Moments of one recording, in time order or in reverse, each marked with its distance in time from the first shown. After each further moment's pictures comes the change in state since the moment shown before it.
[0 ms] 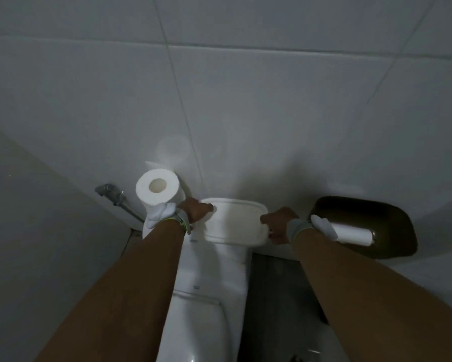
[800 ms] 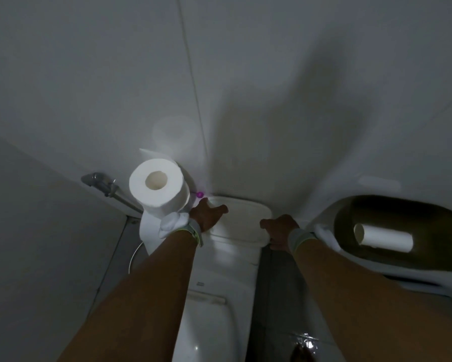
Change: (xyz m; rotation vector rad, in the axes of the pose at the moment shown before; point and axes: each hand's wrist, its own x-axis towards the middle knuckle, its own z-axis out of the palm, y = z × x) left_hand 0.073 -0.030 0.033 -0.007 -0.045 -0.030; right_hand 0.080 0.012 0.059 0.054 -0.032 0.131
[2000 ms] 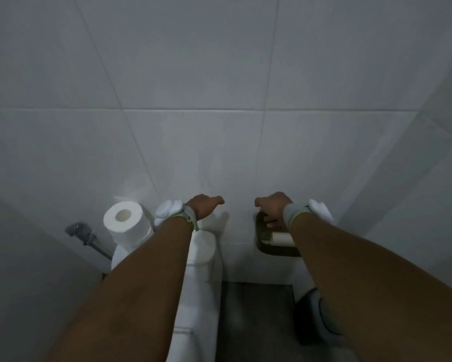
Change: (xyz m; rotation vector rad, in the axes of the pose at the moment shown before) left_hand -0.204 0.163 0.023 0.250 0.011 0.332; right_hand -0.183 -0.001 -0.189 0.032 0.191 -0.321
